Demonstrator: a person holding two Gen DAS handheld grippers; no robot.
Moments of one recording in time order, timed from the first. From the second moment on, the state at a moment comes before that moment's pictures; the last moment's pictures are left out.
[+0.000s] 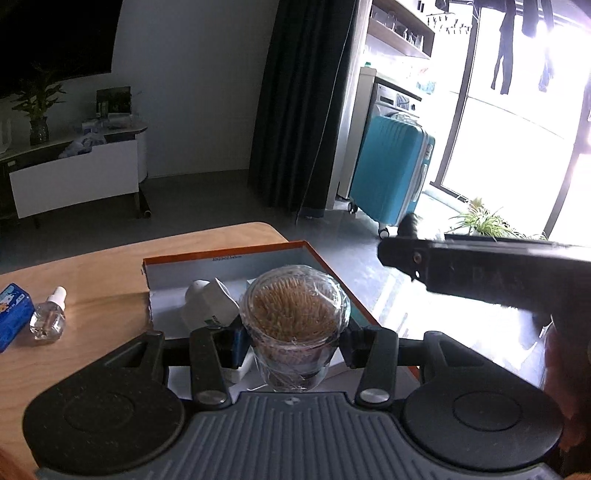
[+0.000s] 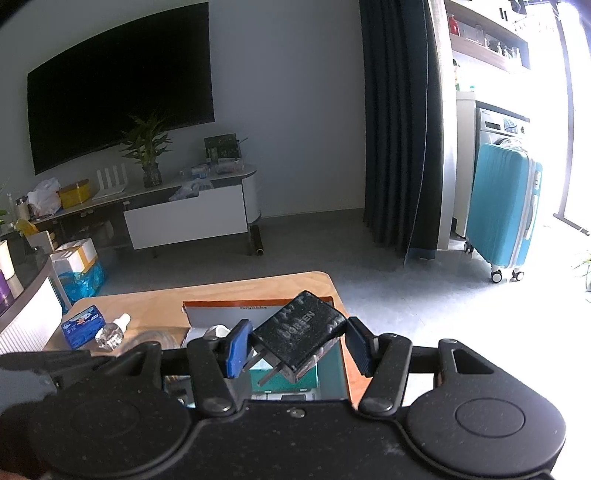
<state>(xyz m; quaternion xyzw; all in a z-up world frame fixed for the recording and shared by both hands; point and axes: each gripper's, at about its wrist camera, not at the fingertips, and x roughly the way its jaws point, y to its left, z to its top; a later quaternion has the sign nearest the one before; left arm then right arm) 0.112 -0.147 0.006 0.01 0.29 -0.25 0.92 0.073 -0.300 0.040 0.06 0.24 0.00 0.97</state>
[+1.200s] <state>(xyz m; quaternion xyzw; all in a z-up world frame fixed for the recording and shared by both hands) 0.138 -0.174 -0.028 0.01 0.35 -0.31 0.89 0.176 -0.301 0.012 0.04 0.30 0.03 0.95</state>
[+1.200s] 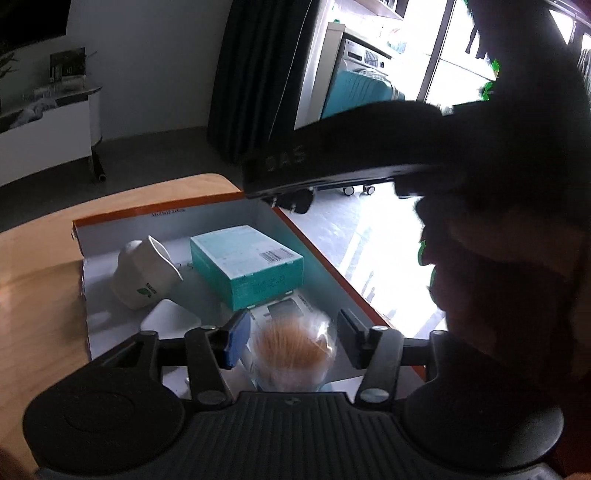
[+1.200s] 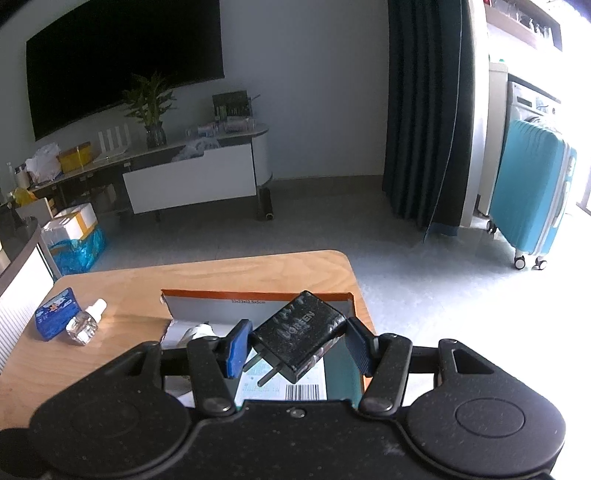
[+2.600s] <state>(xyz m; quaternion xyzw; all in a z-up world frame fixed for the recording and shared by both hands) 0.110 -0.034 0.006 -0.05 0.33 -0.10 0.94 0.116 -0.211 0.023 0.02 0.28 0.09 0.96</state>
